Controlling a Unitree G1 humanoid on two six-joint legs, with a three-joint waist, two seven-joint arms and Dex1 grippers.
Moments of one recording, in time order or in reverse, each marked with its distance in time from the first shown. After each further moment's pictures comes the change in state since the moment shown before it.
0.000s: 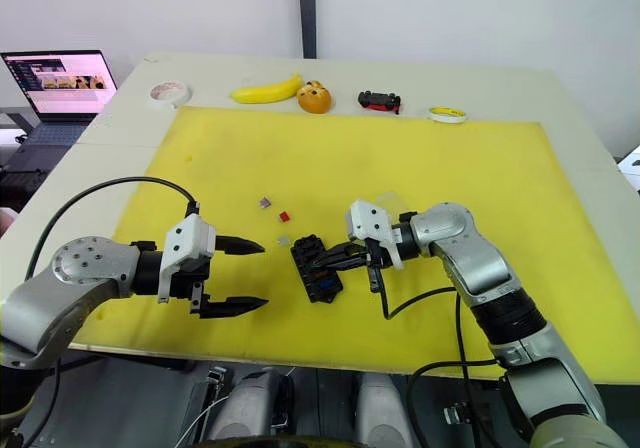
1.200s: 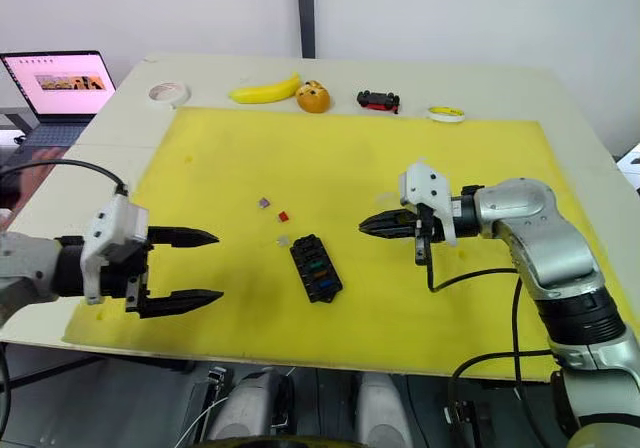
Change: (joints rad) left arm 0.117 0.147 0.277 -0.090 -0.194 0.131 0.015; right arm 0.048 -0.198 -0.195 -0.107 0.073 0.139 -0.087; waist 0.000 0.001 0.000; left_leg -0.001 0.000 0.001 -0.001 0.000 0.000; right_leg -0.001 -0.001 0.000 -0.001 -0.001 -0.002
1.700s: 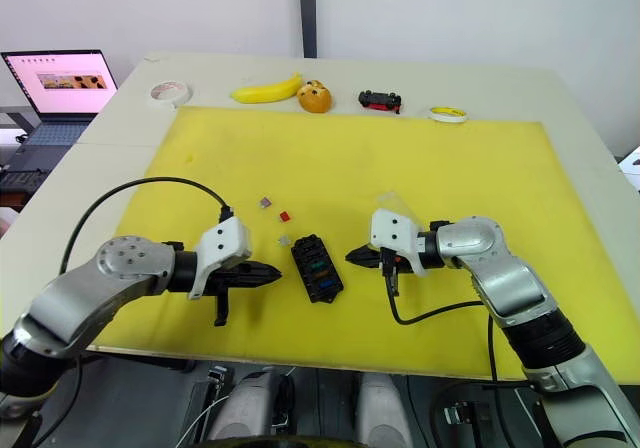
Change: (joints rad) left arm -0.271 -0.184 -0.504 0.126 0.287 0.032 0.143; right arm 0.098 0.077 0.151 -0.015 -0.156 -0.079 -0.100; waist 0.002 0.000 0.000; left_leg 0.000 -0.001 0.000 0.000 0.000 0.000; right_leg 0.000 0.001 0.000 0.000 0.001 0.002
